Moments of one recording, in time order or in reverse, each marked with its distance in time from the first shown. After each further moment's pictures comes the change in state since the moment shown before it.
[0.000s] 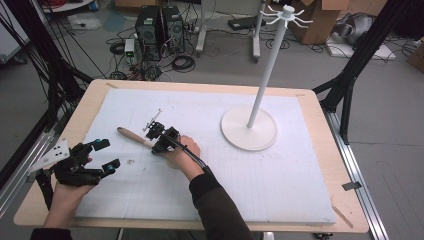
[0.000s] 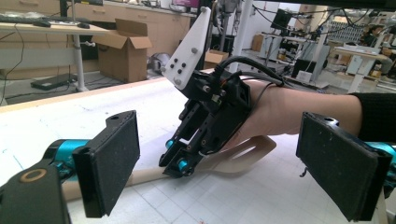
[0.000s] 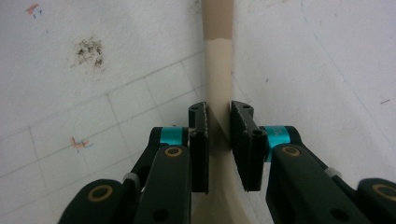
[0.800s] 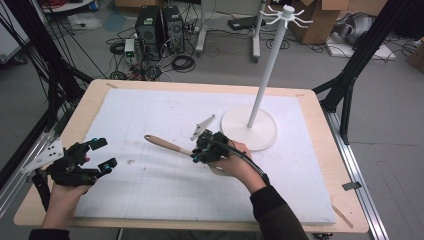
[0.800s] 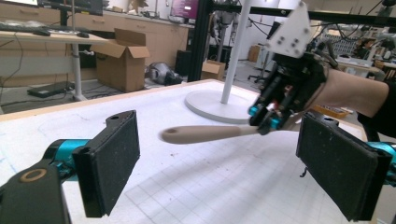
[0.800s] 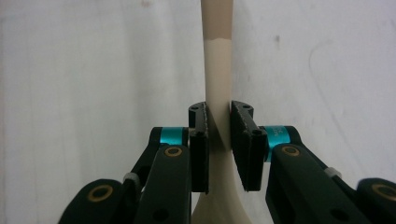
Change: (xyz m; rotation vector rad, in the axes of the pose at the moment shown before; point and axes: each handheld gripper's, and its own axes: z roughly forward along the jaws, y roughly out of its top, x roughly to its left) left arm -0.002 0.004 -0.003 -0.038 -0.015 -0.012; right arm -0.017 -0.110 -0.122 -0.088 0.059 -0.135
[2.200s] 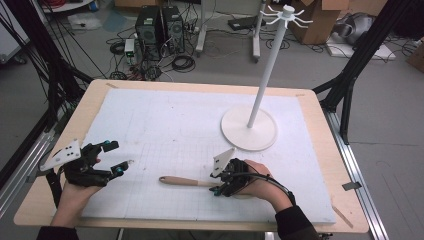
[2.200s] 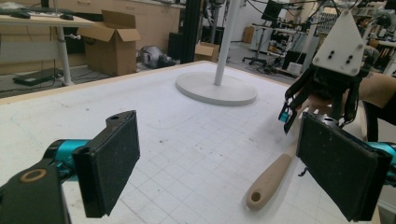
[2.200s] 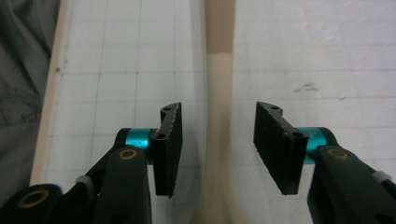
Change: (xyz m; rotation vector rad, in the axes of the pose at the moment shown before) left arm -0.004 -0.009 0.020 0.072 -0.028 0.020; right arm 0.031 -0.074 -0.008 0.013 0.109 -0.224
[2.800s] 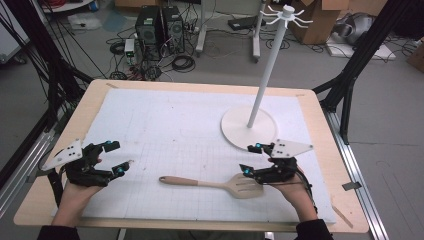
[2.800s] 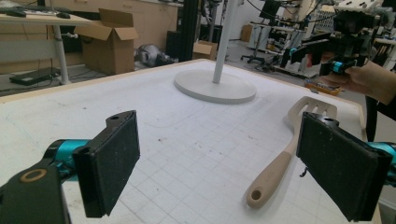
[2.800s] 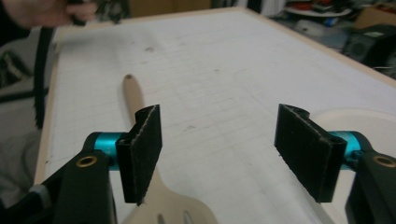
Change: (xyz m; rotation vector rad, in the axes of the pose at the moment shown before) left arm 0.001 -0.002 0.003 0.007 -0.010 0.001; right arm 0.002 -0.081 -0.092 -0.562 -0.313 0.297
